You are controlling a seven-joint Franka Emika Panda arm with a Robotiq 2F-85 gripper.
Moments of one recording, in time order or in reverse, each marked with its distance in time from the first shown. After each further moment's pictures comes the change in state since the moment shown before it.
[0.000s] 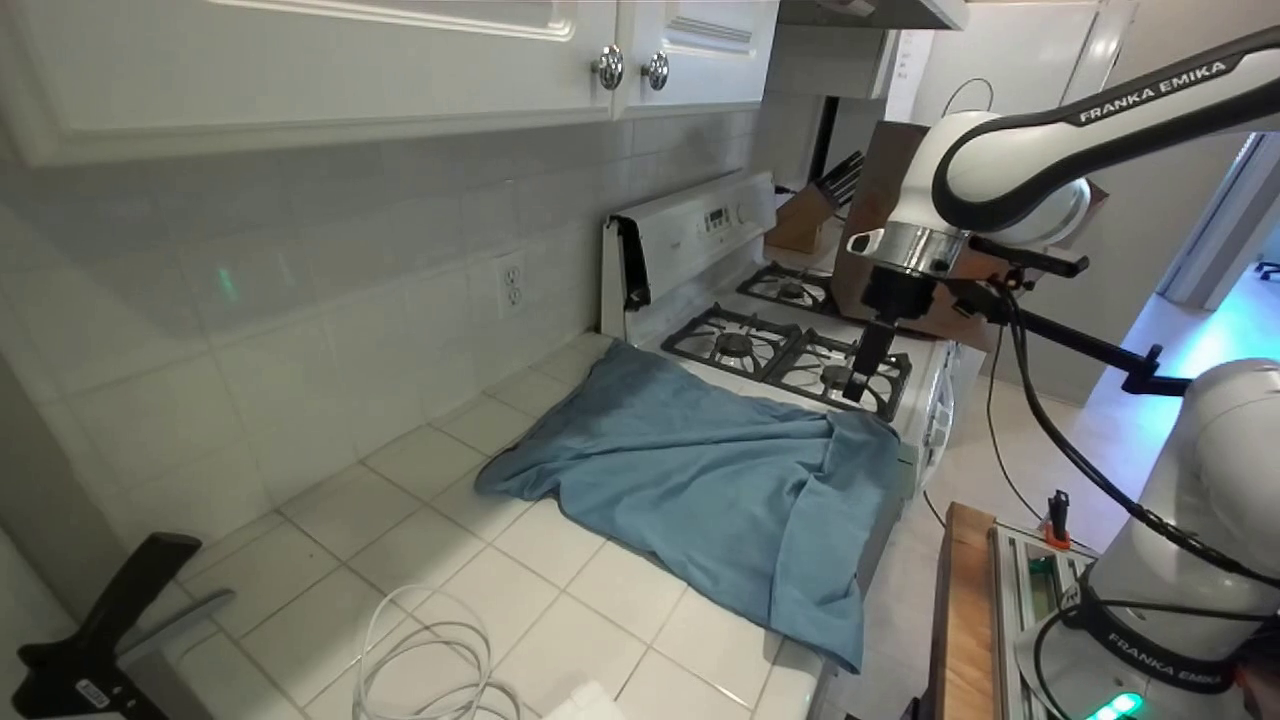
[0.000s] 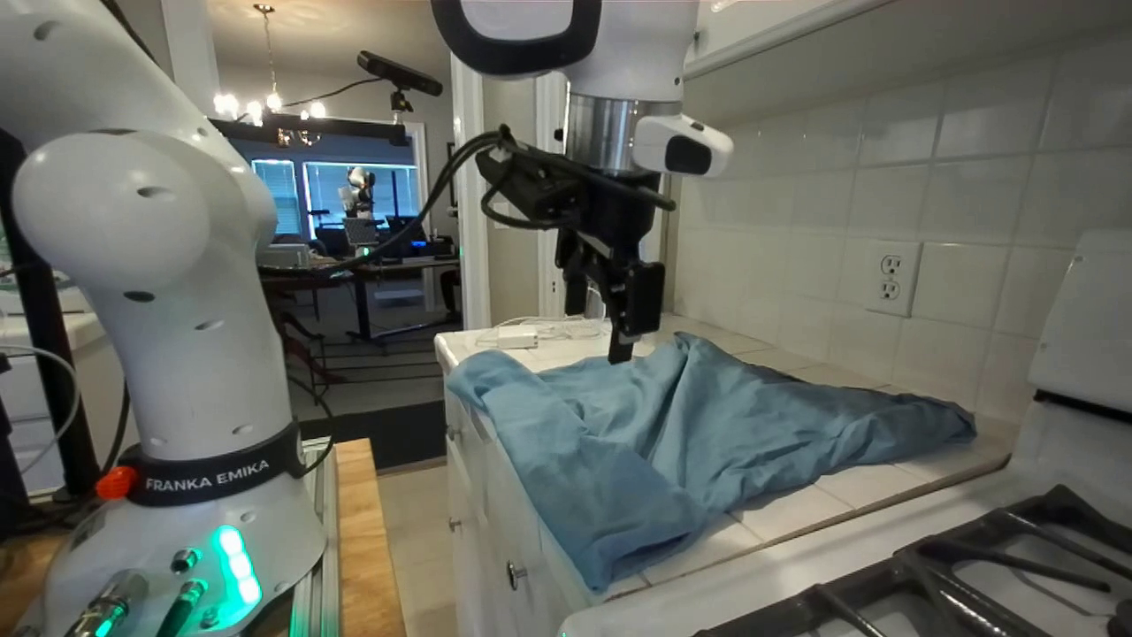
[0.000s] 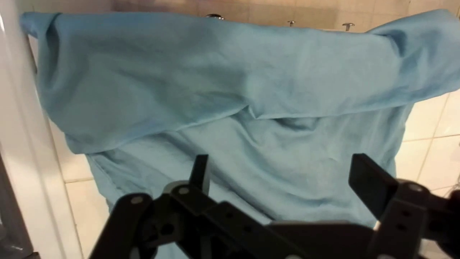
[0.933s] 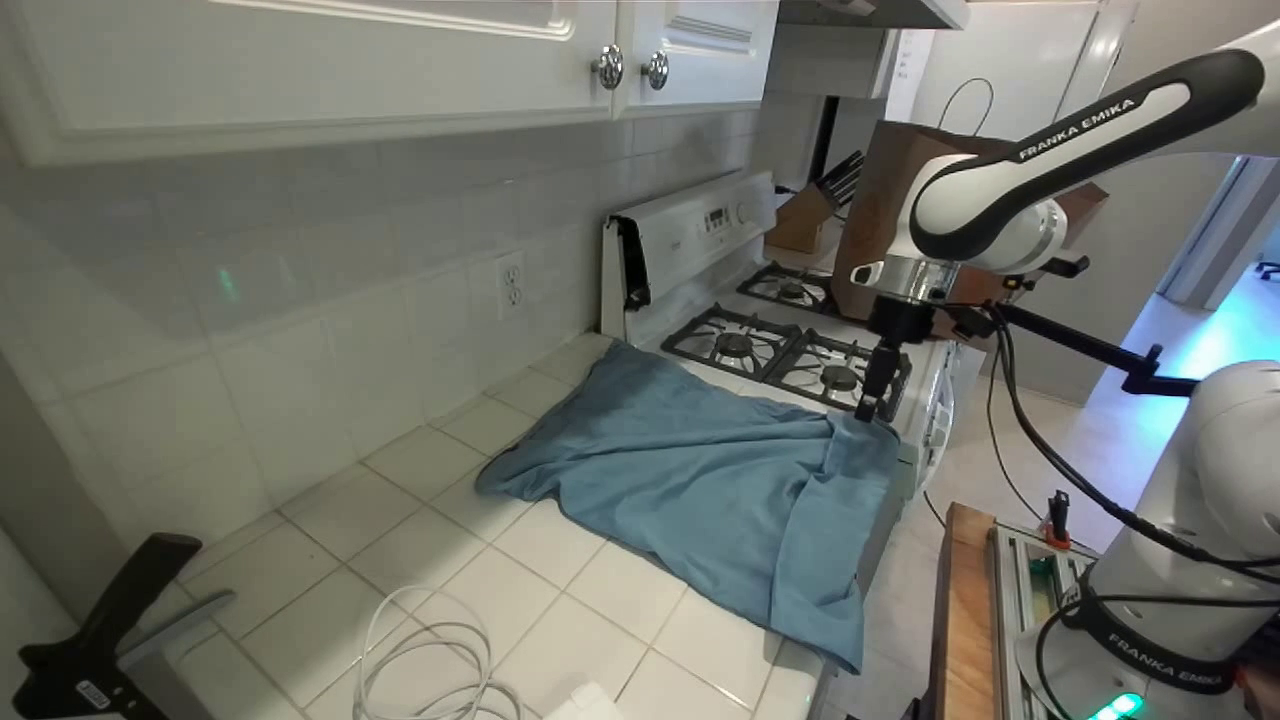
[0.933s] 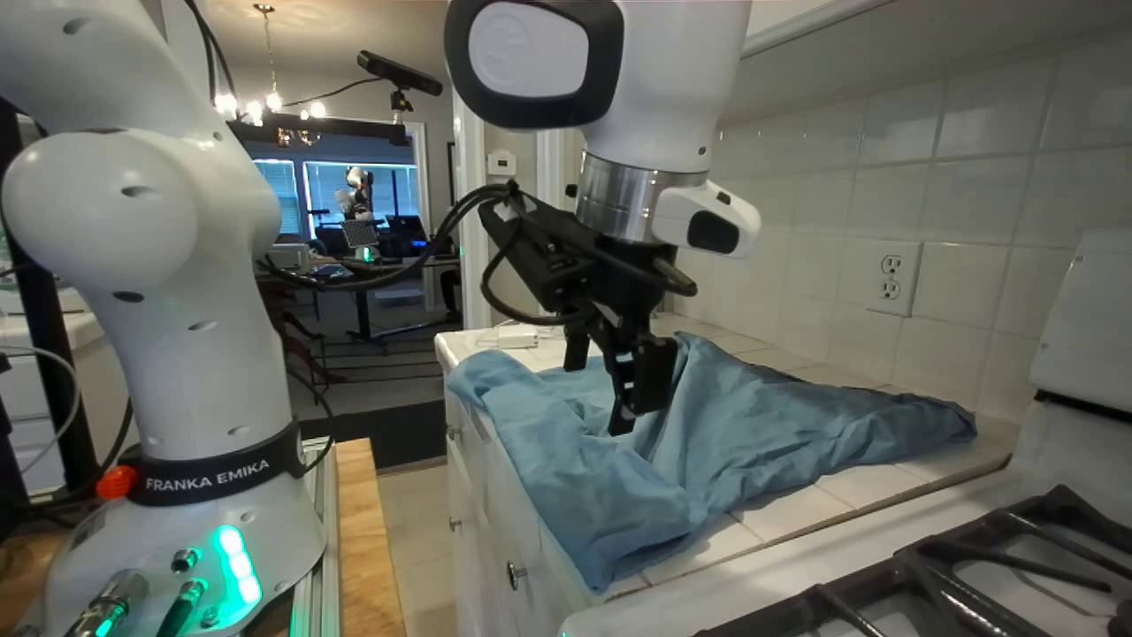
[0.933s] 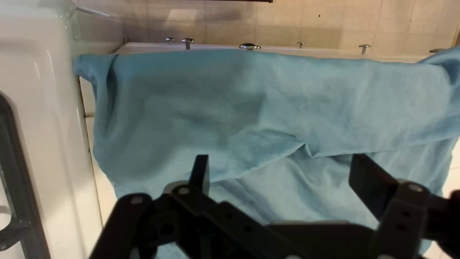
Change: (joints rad) arm -0.054 0.151 -0.070 0.007 0.002 0.042 -0.138
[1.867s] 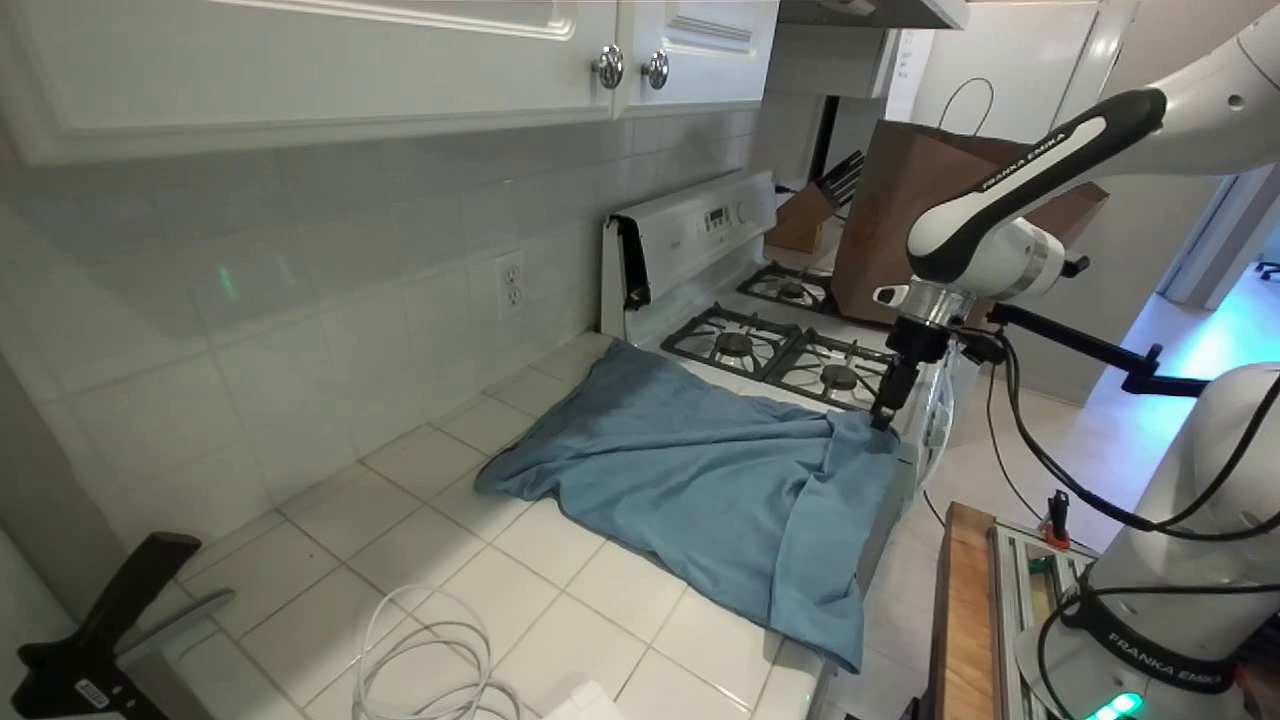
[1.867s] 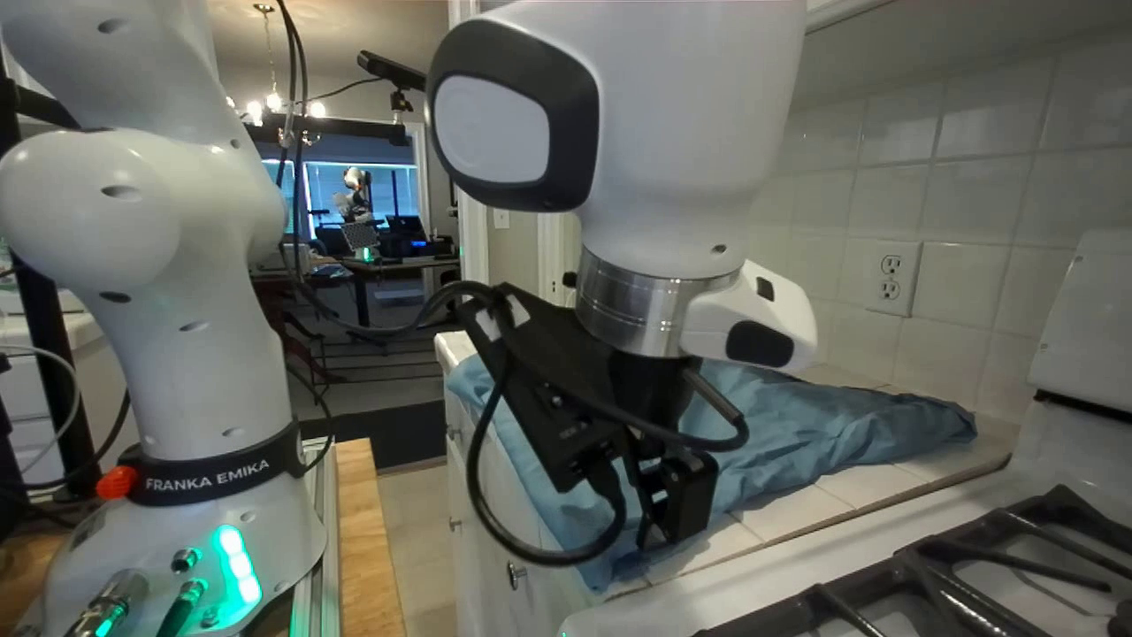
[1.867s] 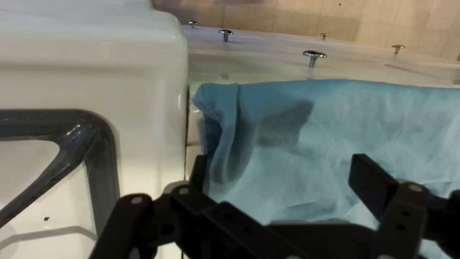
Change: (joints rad) arm -0.070 0.189 -0.136 0.020 0.136 0.146 -0.403
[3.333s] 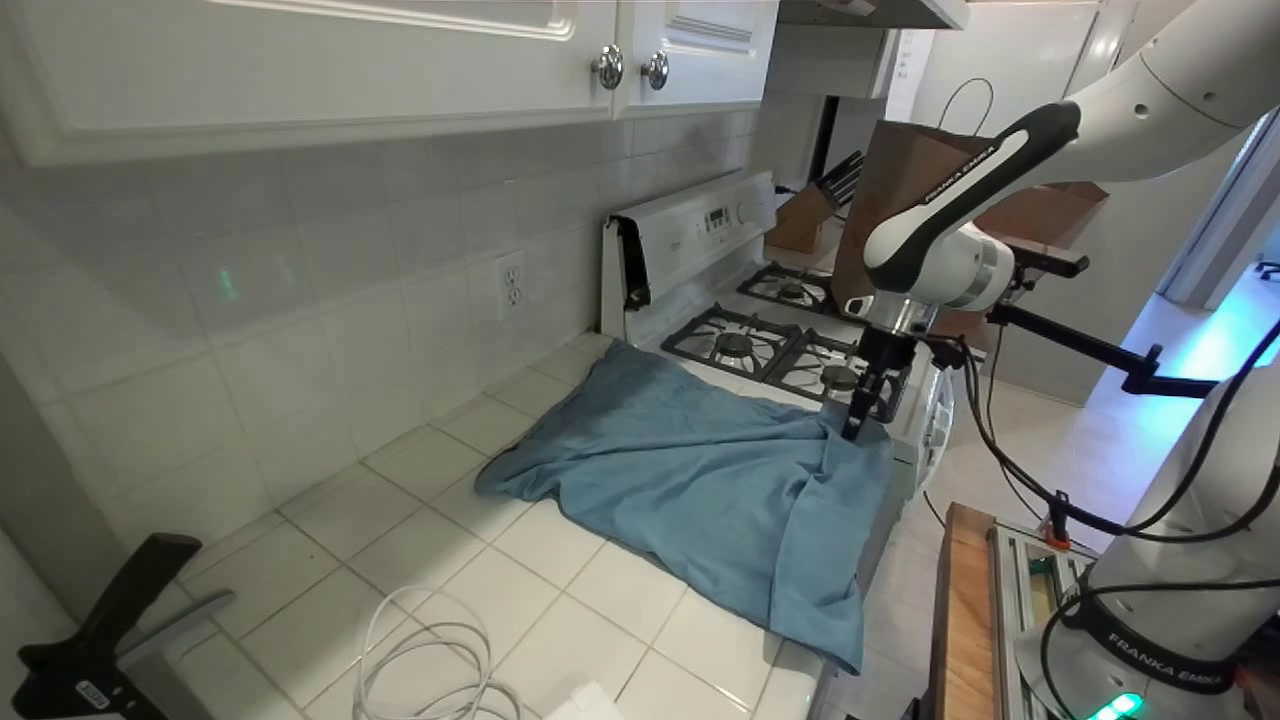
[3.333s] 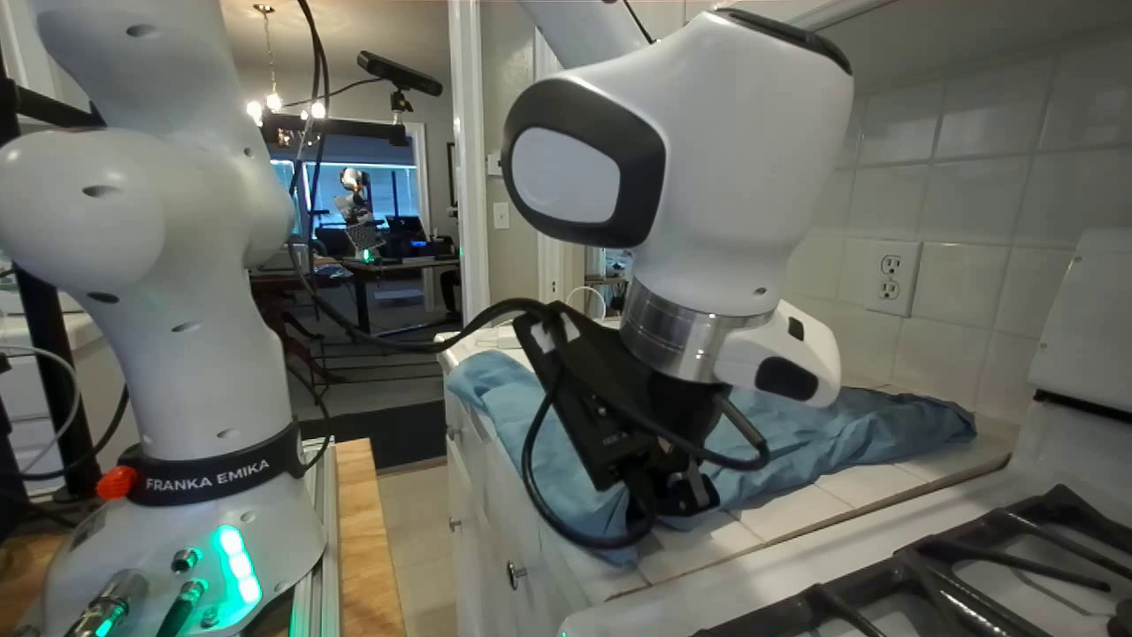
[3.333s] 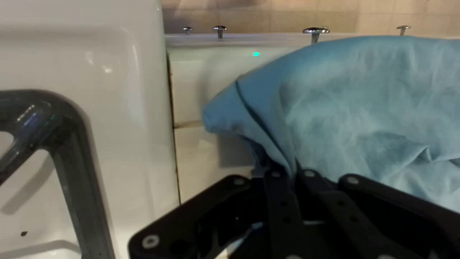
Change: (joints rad) arm -0.067 0.151 0.171 0.074 0.119 0.012 0.082
